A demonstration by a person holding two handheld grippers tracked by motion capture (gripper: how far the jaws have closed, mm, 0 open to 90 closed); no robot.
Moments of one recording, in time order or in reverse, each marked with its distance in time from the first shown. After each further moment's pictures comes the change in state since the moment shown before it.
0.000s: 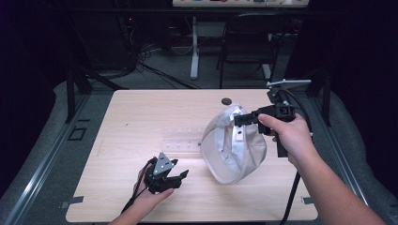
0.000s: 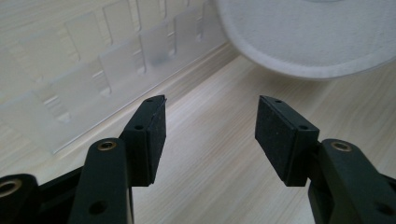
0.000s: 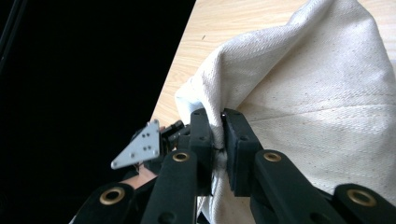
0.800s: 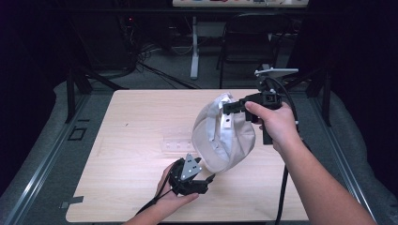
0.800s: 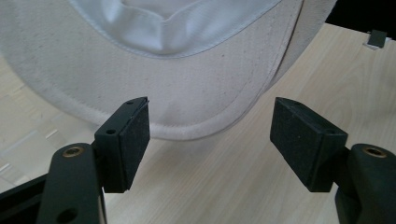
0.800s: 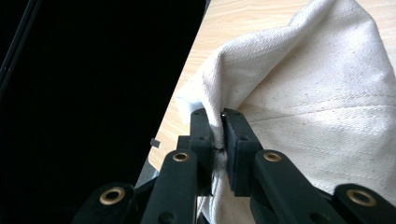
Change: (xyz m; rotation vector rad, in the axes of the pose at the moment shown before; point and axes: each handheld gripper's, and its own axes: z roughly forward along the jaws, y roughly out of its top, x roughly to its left) left arm -0.055 0.039 0.026 -0.058 -0.045 0.083; right arm 0.018 0.026 0.020 -0.028 0.009 -0.016
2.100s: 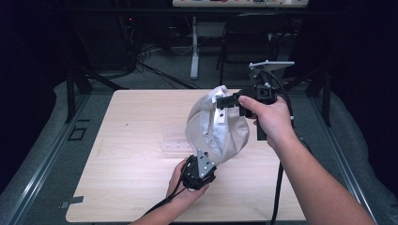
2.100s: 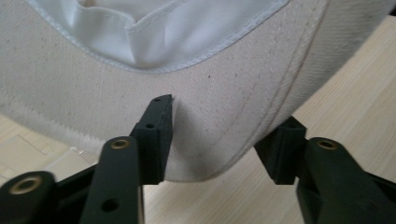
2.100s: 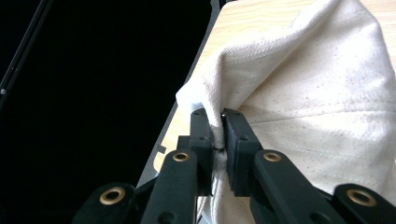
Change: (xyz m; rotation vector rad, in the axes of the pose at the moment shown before) left arm -0.009 0.014 0.021 0.027 0.197 0.049; right arm 0.023 0.006 0.001 -0.023 0.008 -0.031
